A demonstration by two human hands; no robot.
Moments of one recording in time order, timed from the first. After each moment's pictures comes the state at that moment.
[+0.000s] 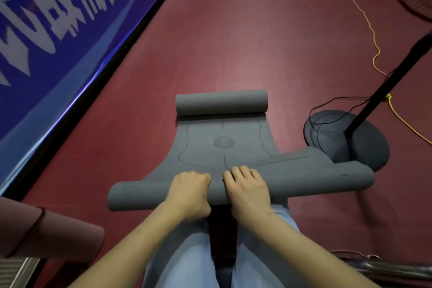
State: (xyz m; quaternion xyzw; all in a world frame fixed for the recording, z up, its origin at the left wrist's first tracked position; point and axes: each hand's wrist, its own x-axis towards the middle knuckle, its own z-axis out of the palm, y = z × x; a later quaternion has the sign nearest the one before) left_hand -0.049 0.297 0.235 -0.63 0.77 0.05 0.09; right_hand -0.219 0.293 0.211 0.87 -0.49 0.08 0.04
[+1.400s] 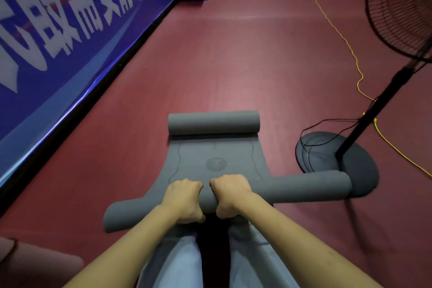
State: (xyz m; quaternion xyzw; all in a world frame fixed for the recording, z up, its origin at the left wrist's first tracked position) left_hand -0.039 0.236 0.230 -0.66 0.74 0.09 0.12; right_hand -0.195 0.207 0.252 0.87 -0.46 -0.13 -0.10
